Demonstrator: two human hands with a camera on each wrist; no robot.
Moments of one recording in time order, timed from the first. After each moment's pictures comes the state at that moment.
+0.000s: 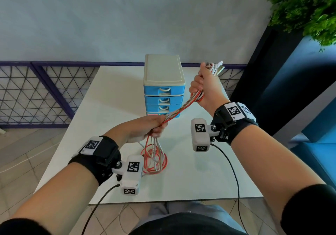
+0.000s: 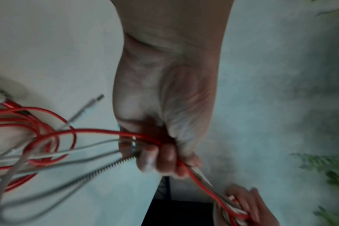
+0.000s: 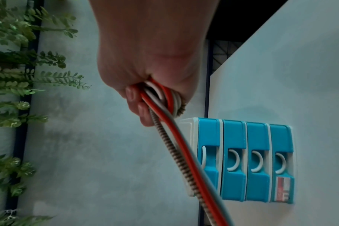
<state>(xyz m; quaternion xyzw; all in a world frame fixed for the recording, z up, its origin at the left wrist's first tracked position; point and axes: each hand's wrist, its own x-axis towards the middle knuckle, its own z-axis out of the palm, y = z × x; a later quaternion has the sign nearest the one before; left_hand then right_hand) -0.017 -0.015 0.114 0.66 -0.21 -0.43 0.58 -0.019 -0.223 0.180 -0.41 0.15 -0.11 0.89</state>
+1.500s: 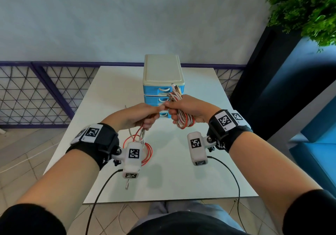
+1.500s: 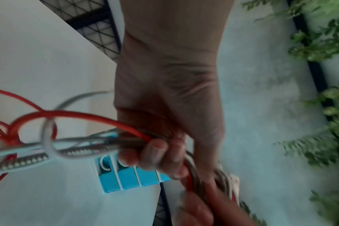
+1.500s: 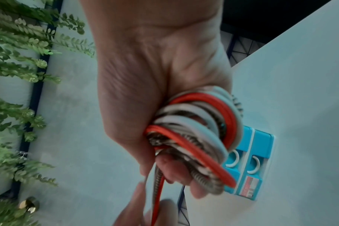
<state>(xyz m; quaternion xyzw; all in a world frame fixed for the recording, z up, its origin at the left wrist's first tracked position) 0.002 -0.012 0.144 0.73 -0.17 -0.40 0.52 -0.043 -0.196 0.159 -0.72 0.04 0.23 0.65</state>
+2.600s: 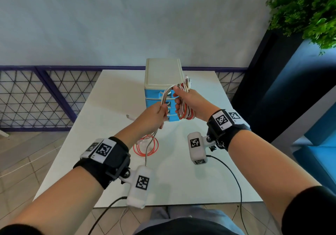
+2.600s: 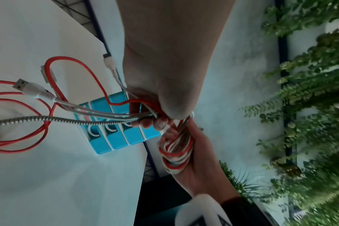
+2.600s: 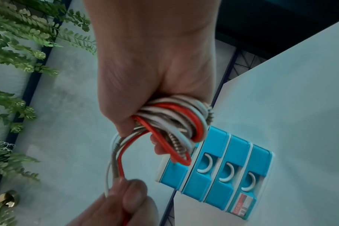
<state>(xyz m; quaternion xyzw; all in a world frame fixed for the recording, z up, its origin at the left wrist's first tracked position) -0.016 -0.044 0.133 0.84 -0.21 -0.16 0.48 -0.021 -0.204 0.158 -0.74 0.11 0.05 0.66</state>
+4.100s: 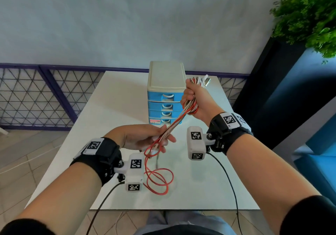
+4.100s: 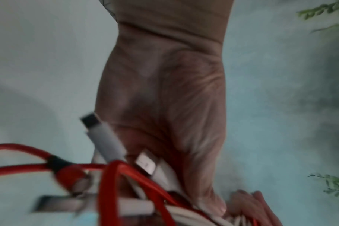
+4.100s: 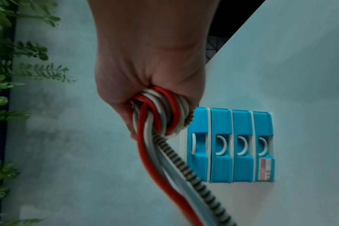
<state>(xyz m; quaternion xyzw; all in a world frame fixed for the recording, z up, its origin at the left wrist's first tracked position) -0.016 -0.002 0.115 0.60 -0.18 -0.54 0.57 -0.016 -0.203 0.166 -0.39 0.13 0.02 0.91</state>
